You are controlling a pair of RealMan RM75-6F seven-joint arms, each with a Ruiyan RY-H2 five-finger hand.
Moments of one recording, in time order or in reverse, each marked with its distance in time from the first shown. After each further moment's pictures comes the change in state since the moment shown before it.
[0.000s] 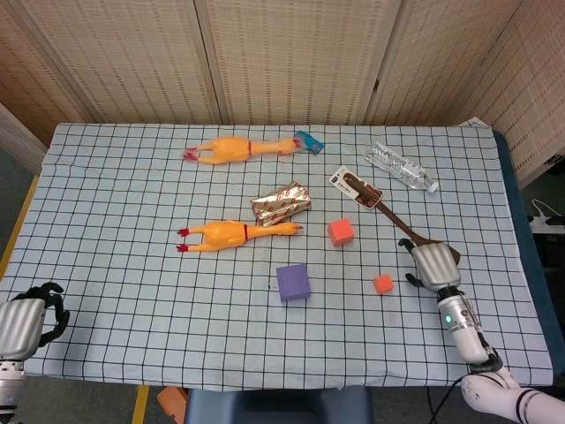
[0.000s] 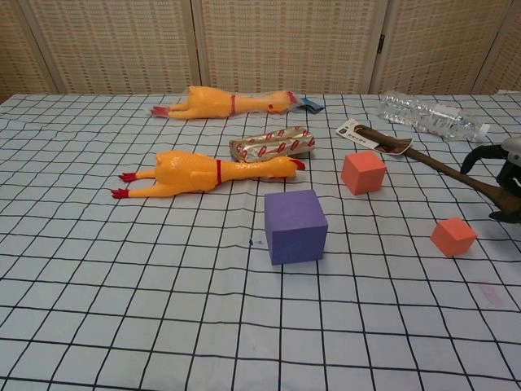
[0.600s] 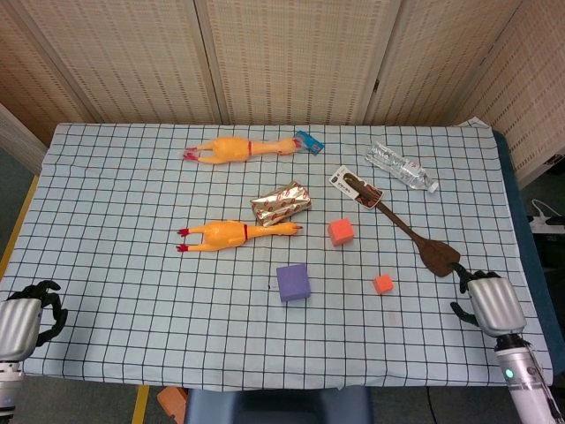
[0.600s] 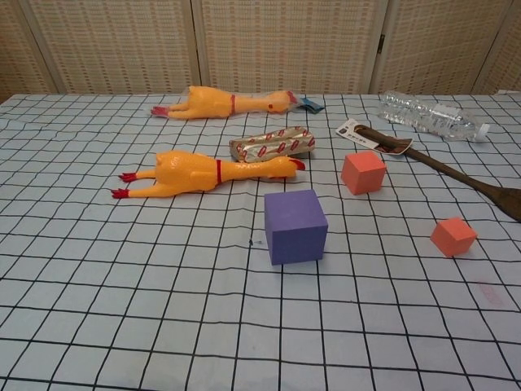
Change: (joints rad) left arm 0.011 -0.011 -0.006 0.015 0.026 0.047 -0.010; right arm -0.250 0.256 -0.093 -0.274 -0.141 0.295 0.046
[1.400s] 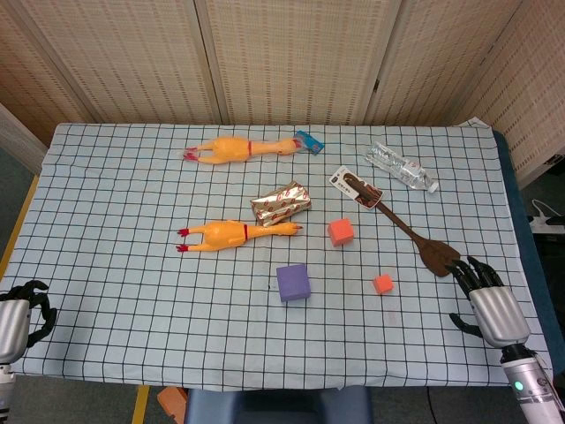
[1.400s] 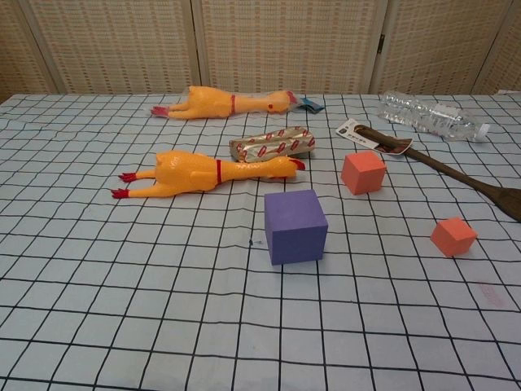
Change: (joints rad) left arm 0.018 0.002 -0.013 -0.002 -0.032 0.031 0.018; right arm -0.041 0.072 -0.061 -0.041 -0.085 0.043 0.128
